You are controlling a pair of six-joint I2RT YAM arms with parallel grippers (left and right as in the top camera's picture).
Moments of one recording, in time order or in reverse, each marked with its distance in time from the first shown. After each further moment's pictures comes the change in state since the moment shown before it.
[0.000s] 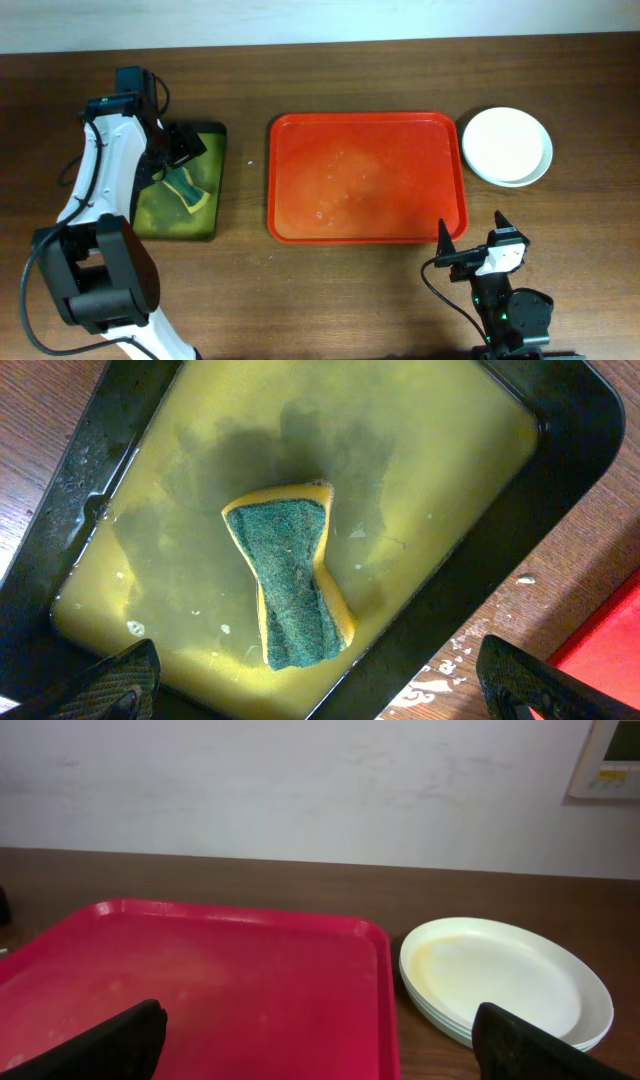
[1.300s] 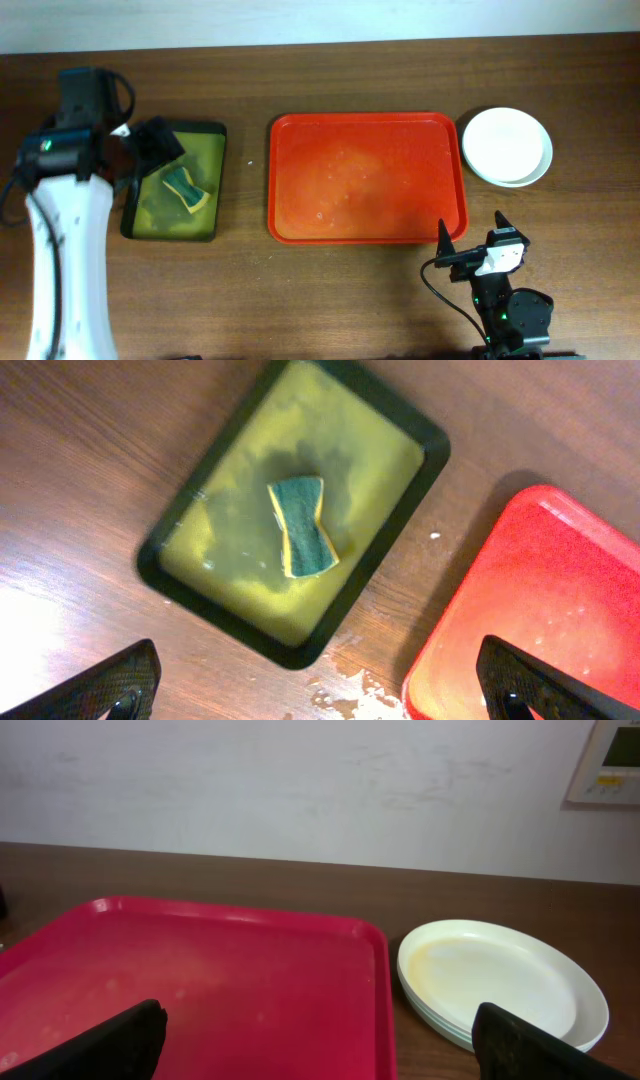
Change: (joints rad) left arm 0.000 -0.457 -0.011 -0.148 -0.040 0.012; right arm 0.000 0.000 0.000 0.000 0.000 -0.013
